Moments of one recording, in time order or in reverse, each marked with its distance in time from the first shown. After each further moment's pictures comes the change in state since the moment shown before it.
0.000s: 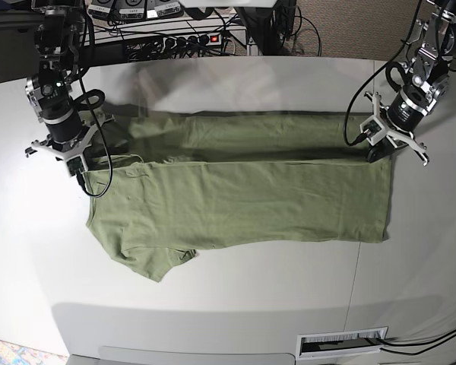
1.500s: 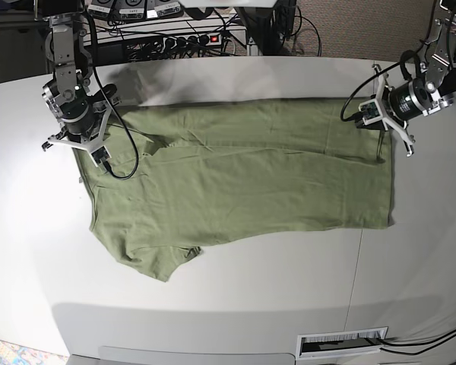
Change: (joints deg) left arm 0.3 -5.2 -0.1 0.7 -2.1 -26.9 -0.4; right arm 2.3 2.9 -10.0 -6.9 -5.6 1.8 -10.7
